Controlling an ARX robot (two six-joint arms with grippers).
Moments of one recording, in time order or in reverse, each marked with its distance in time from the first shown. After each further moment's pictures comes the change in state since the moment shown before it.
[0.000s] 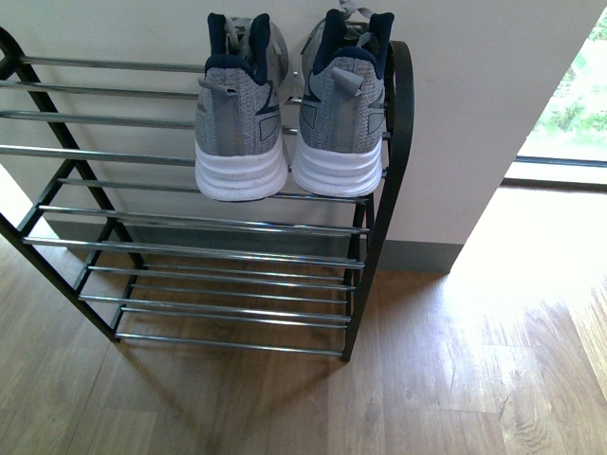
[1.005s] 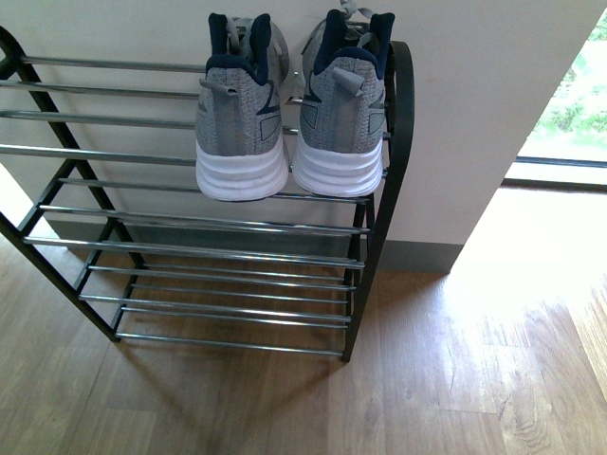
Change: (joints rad) left arm 0.001 -0.401 0.000 -0.415 0.000 0.000; right arm 0.000 -0.001 0.000 0.000 0.000 0.000
